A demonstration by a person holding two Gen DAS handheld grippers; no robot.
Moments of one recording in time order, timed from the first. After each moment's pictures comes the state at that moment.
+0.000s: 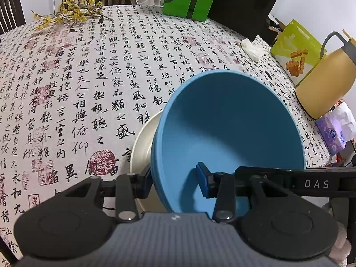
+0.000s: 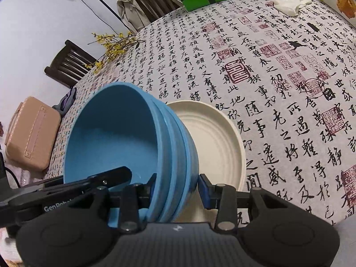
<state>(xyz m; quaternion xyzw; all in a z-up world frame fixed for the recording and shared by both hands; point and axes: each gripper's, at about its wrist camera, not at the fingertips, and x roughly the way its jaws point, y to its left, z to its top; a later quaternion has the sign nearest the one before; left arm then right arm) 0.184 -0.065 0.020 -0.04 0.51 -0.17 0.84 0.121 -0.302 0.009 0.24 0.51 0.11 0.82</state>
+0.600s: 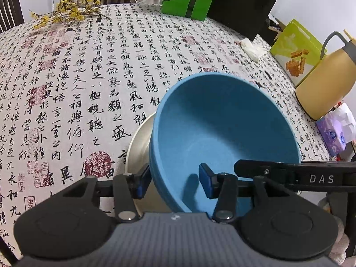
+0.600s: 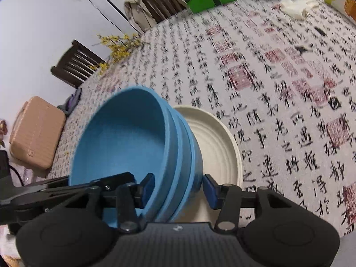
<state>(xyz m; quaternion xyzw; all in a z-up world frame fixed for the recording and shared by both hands) 0.187 -0.069 0.019 -0.04 0.50 -0.18 0.85 0.126 -0.312 0.009 0.23 0.49 0.14 0.83</state>
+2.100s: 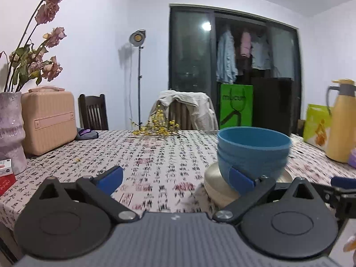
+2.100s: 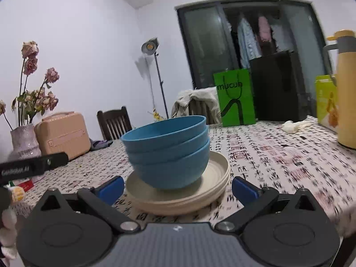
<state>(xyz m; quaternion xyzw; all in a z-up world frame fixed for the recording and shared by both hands) -0.071 -0.027 0.000 -0.01 0.10 0.01 0.99 -0.110 -0.286 -0.033 0.08 0.12 0.14 0.98</state>
